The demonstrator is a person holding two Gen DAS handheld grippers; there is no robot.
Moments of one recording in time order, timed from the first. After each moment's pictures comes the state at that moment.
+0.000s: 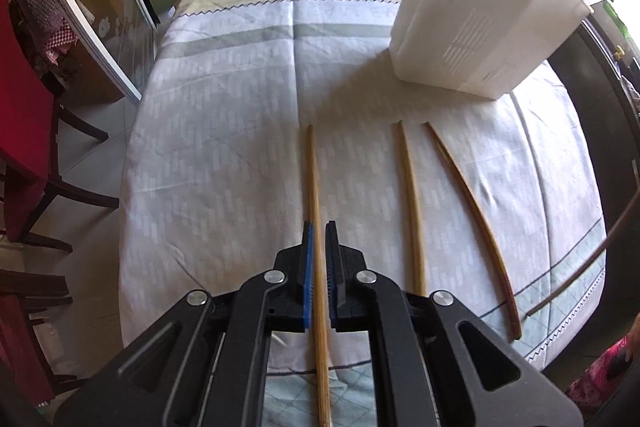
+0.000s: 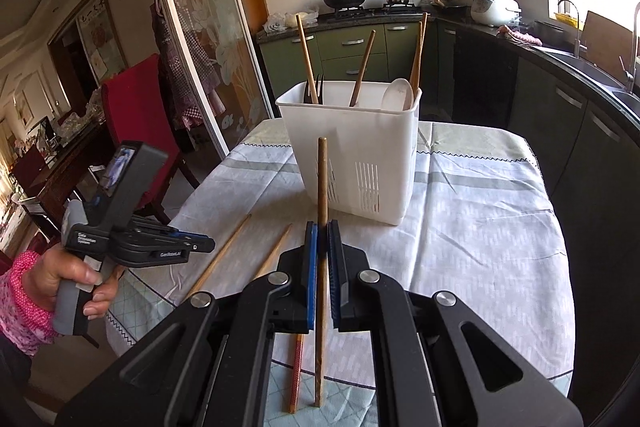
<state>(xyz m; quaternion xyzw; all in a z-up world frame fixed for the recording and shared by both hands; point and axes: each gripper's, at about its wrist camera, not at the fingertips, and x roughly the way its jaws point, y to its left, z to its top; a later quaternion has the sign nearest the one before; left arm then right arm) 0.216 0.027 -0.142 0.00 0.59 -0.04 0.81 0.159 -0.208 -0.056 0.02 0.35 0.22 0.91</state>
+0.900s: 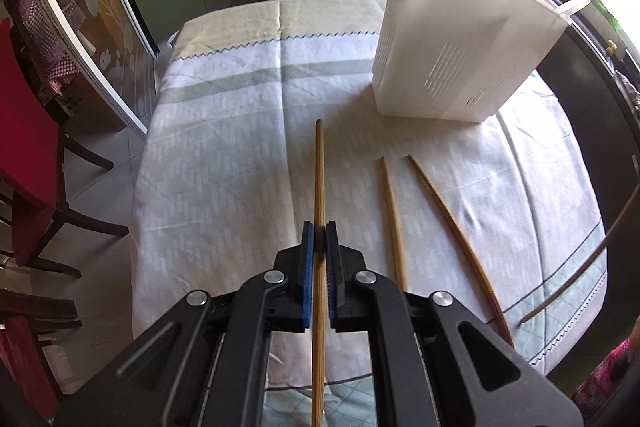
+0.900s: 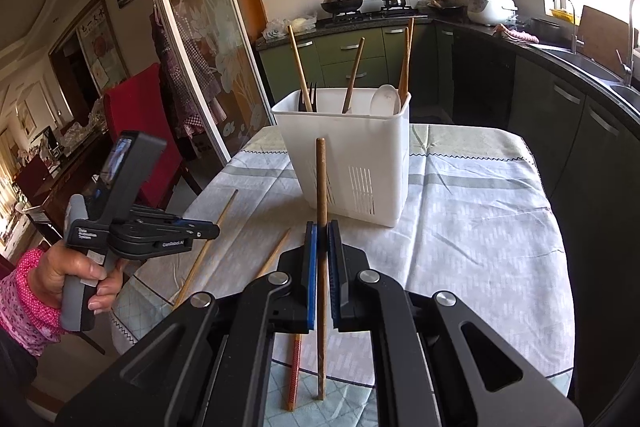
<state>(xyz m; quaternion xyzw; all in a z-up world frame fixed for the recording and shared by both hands) 0.214 0.011 -0.107 0.02 0.54 -0.05 0.84 0.153 -0.220 -0.051 0.04 0.34 0.22 0.91</state>
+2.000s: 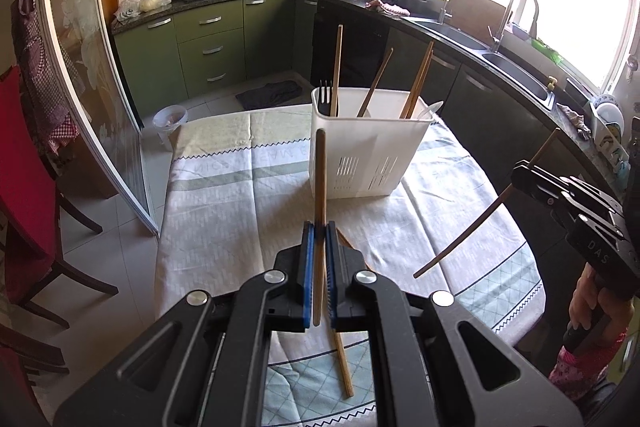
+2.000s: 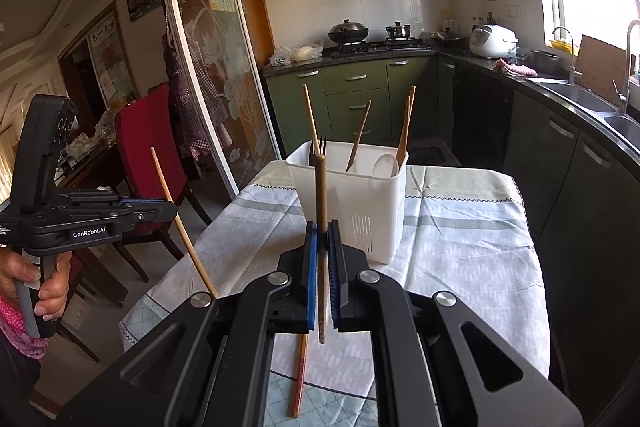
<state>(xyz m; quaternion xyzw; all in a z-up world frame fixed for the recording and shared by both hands) 0.145 -0.004 0.014 0.01 0.41 -0.11 0.91 0.134 -0.228 0.002 0.03 0.29 0.23 0.93</state>
